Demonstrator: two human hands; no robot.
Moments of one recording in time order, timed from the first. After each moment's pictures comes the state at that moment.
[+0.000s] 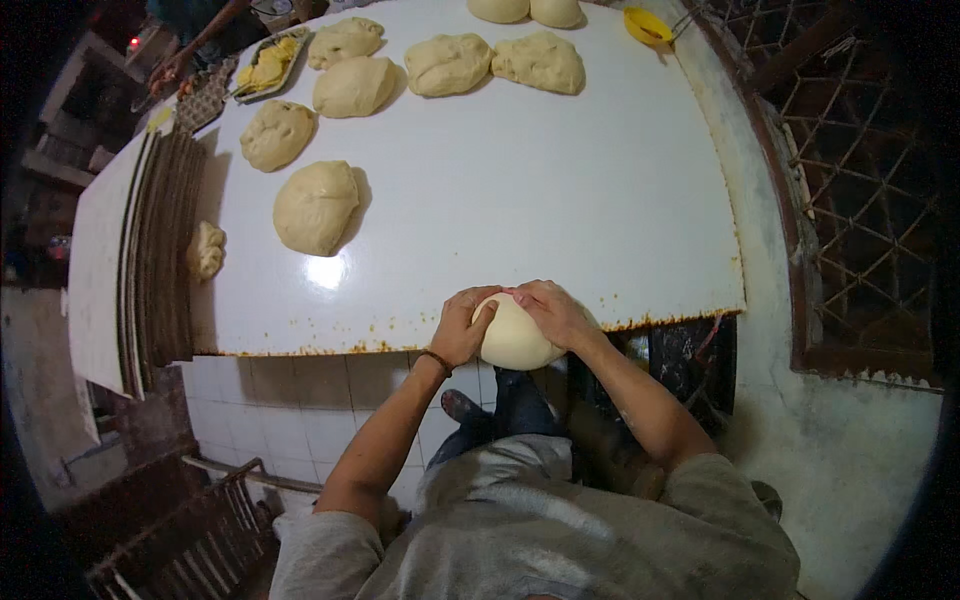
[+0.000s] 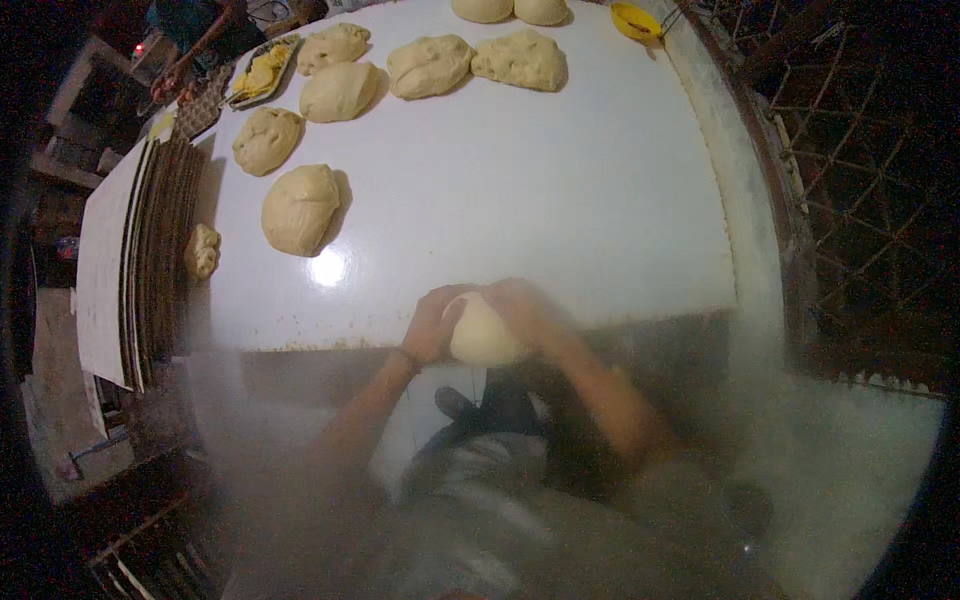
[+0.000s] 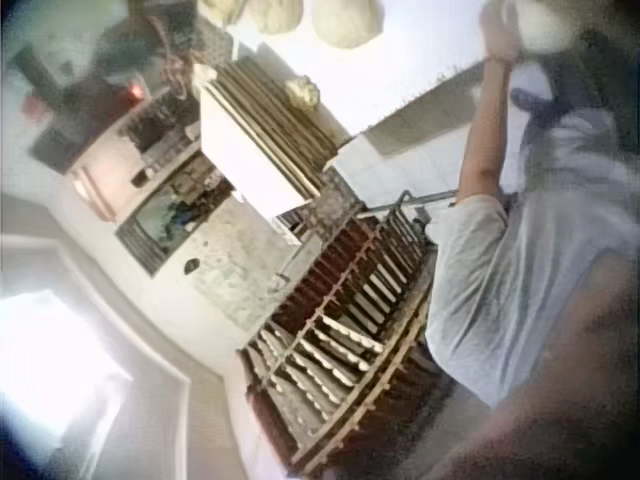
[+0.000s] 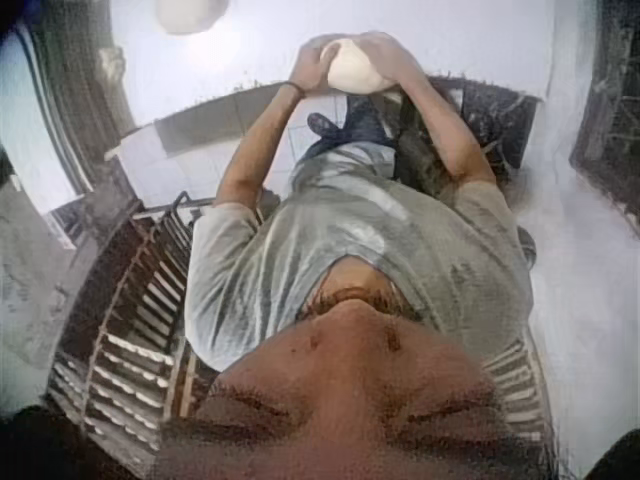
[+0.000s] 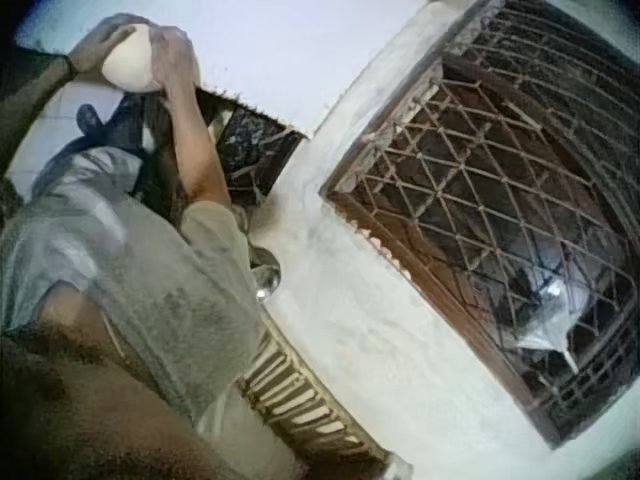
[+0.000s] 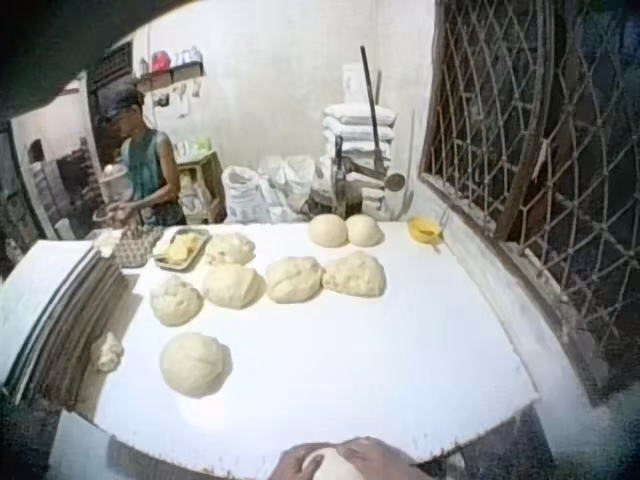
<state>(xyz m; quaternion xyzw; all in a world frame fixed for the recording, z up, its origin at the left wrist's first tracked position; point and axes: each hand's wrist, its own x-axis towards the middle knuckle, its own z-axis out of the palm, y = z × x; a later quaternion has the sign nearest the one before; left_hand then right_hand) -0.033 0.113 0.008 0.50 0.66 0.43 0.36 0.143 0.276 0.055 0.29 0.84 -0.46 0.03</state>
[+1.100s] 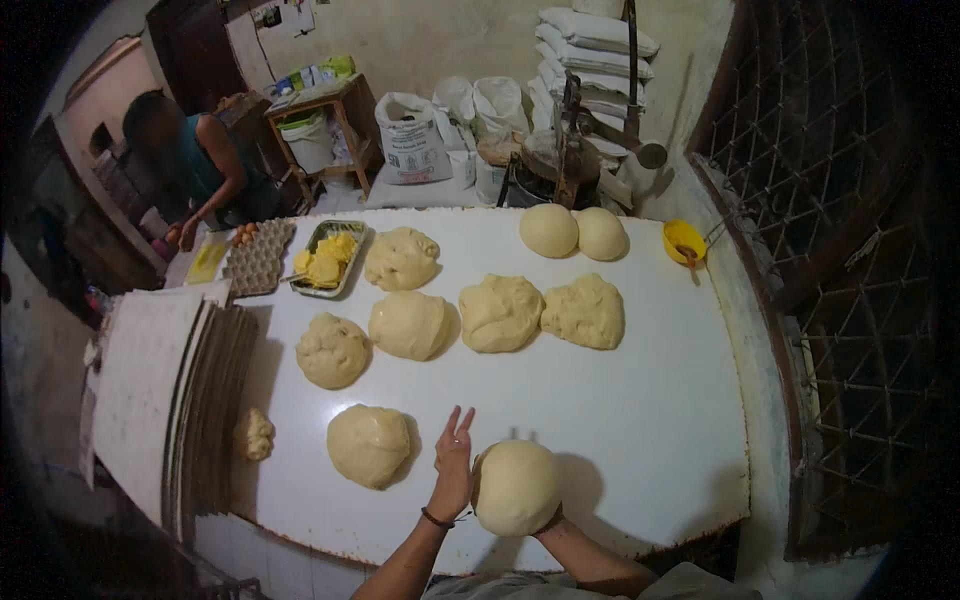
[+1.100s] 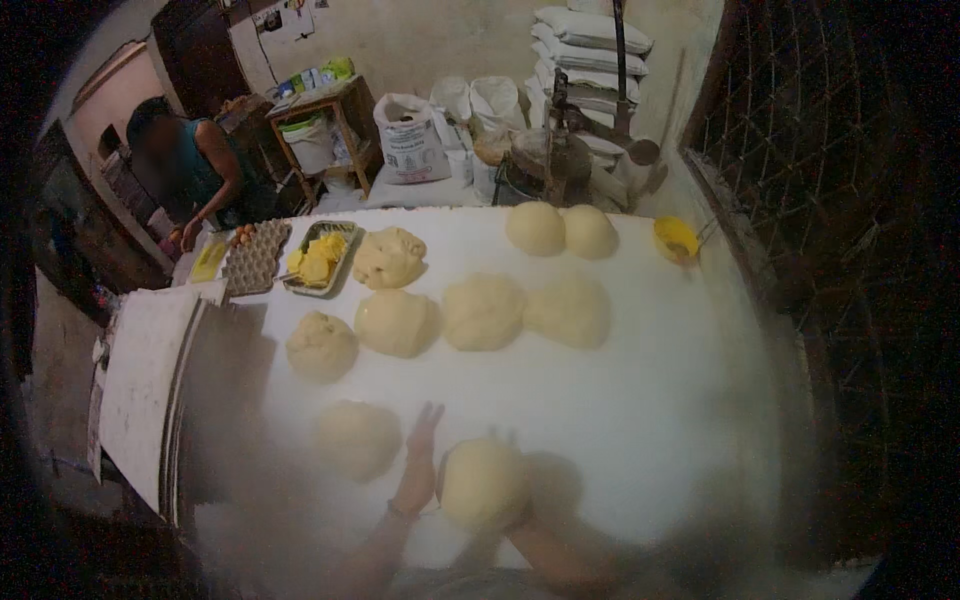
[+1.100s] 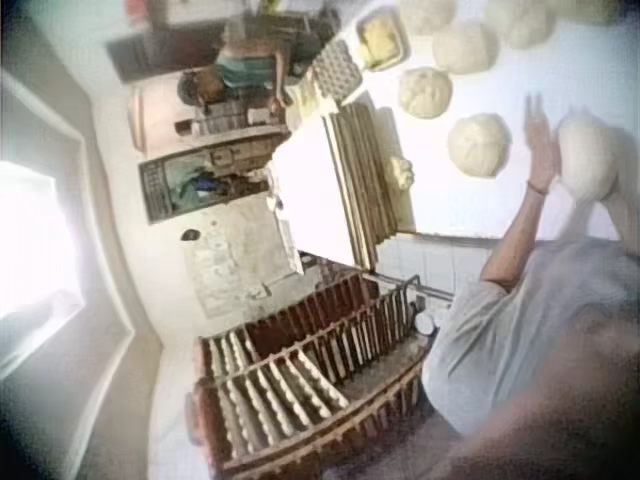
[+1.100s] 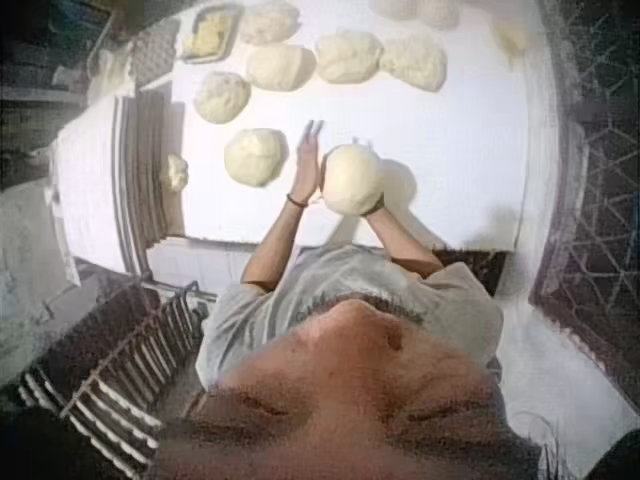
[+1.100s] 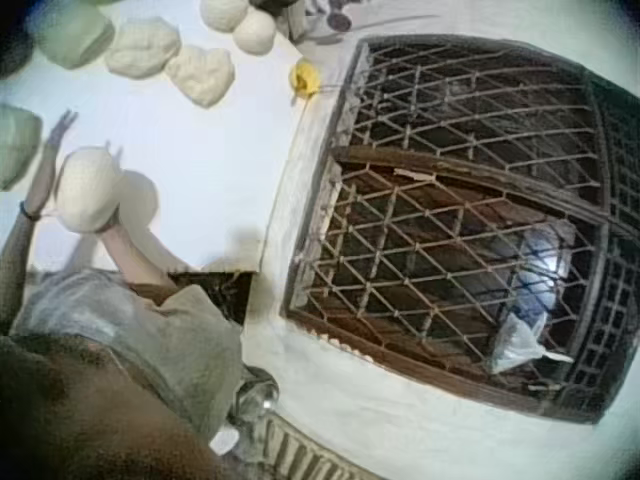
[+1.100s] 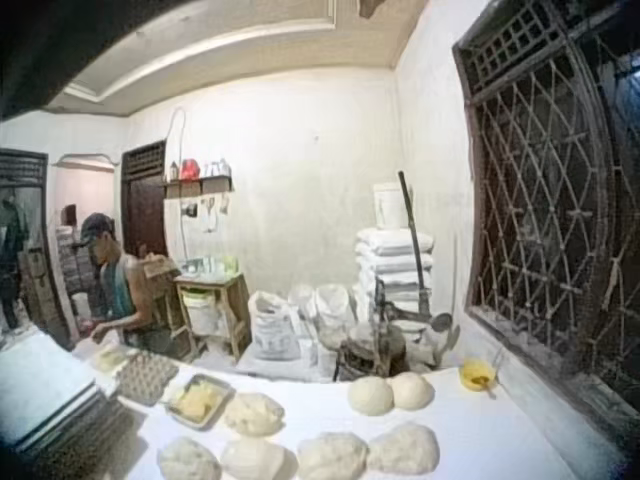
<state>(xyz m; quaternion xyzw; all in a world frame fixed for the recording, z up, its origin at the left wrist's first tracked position) -0.191 0.237 0.168 0.18 0.66 0.63 0.37 -0.050 0.402 0.103 0.31 0.23 -0.90 -0.20</state>
